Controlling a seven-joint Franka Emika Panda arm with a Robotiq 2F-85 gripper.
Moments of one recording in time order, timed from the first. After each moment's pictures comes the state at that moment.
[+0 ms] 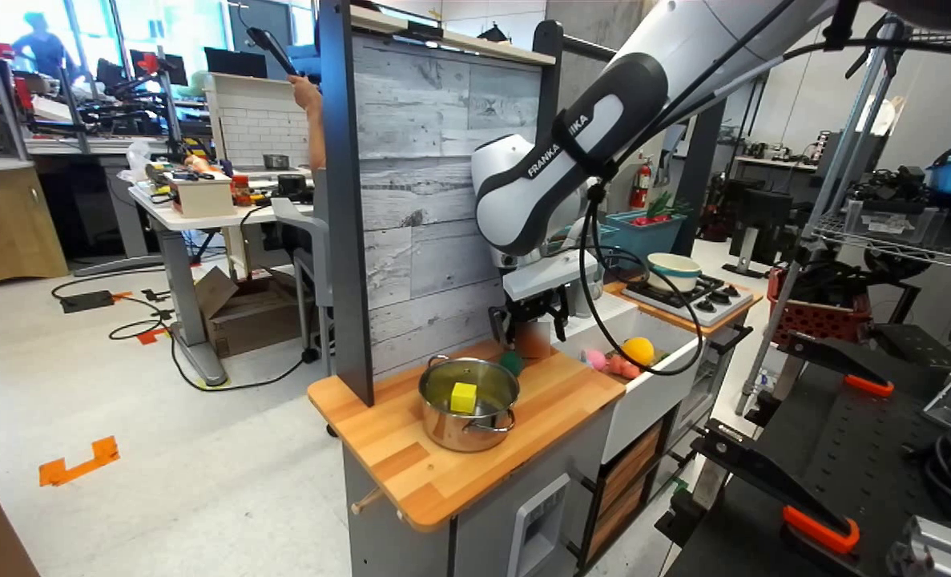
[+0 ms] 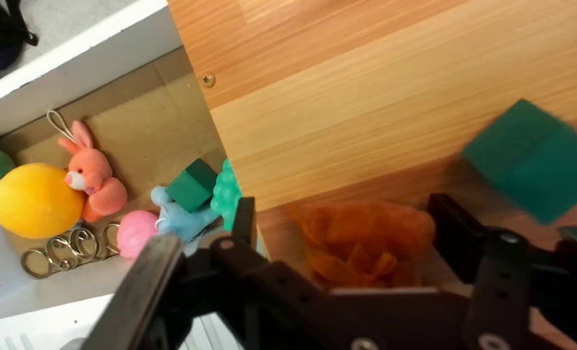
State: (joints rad) arm 0.11 1.33 -0.17 -1.05 -0.10 2.15 0.46
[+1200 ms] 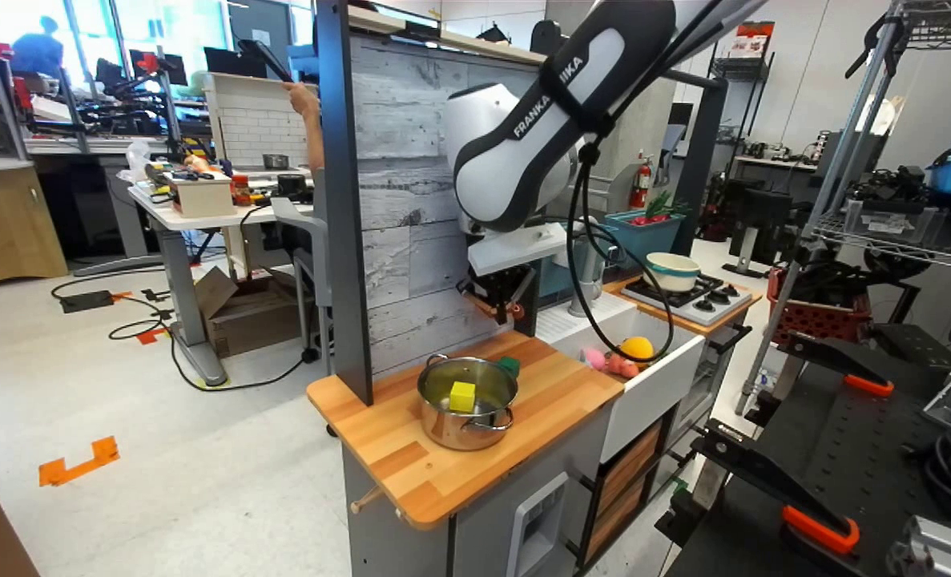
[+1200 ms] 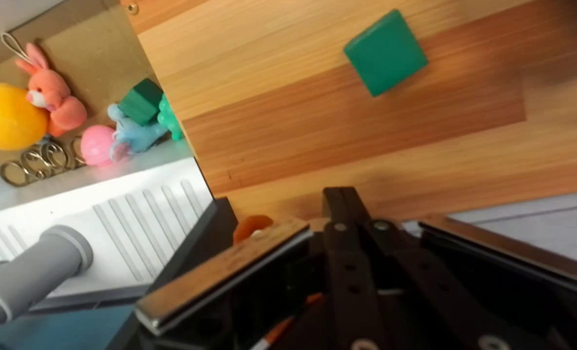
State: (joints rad) arm 0.24 1.16 -0.21 -1.24 -0.14 2.38 0.55
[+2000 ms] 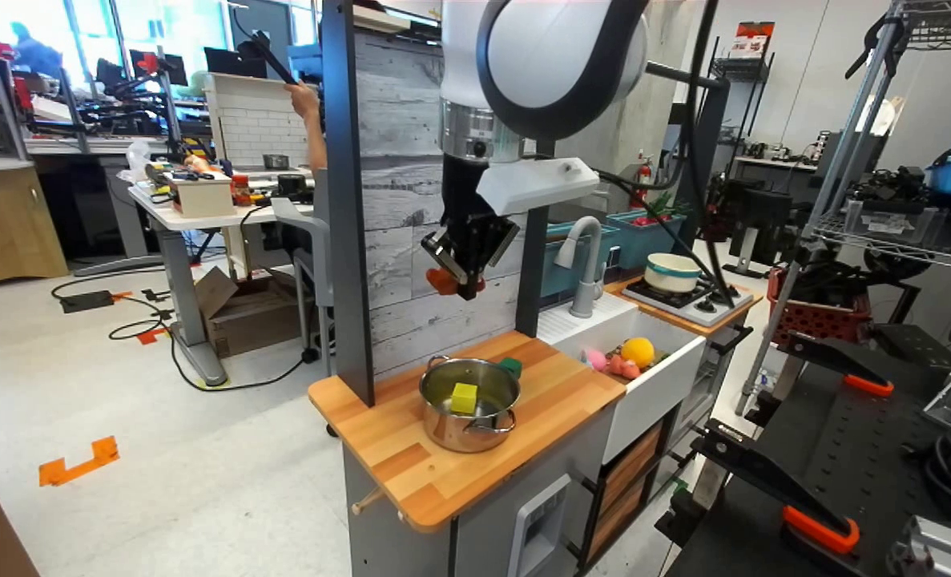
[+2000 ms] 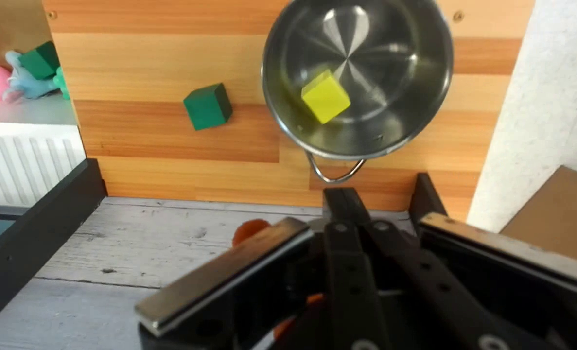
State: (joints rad) arm 0.35 0.70 -0.11 -1.84 -0.18 2.67 0.37
